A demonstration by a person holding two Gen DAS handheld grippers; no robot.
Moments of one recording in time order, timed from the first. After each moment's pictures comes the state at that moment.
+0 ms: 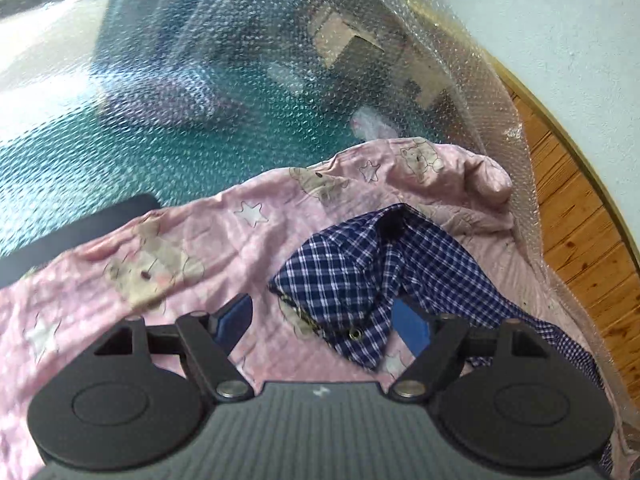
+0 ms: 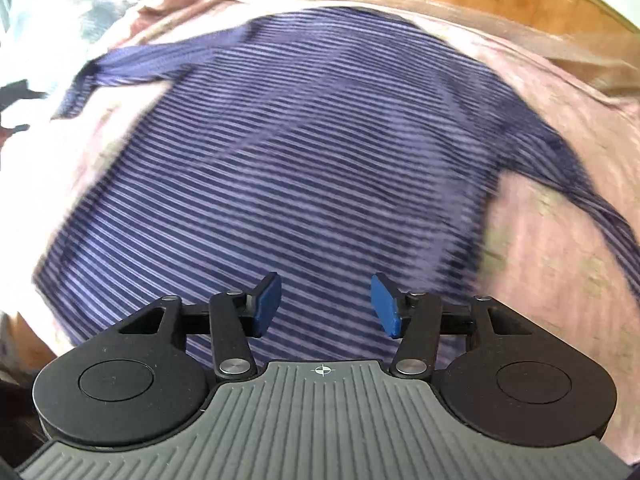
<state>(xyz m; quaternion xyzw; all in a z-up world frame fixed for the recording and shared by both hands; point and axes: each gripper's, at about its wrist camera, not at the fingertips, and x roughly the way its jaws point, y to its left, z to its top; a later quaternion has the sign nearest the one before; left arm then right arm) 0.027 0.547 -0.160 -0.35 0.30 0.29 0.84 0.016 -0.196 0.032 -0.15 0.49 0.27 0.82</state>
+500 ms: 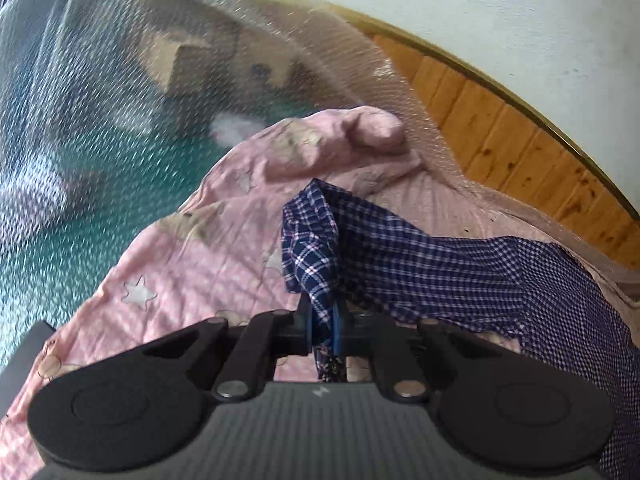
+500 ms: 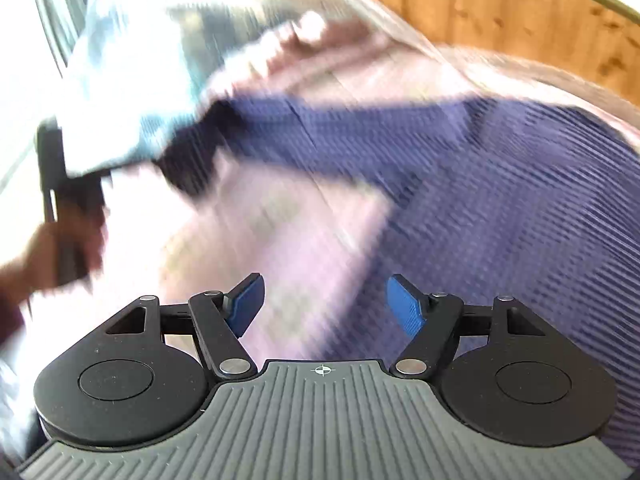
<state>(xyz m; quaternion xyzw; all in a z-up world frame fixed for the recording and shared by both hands) 0.054 0.498 -0.128 -0.17 0.32 0.13 0.92 0.075 0.101 0.057 -0.09 0.46 0.40 0.79</state>
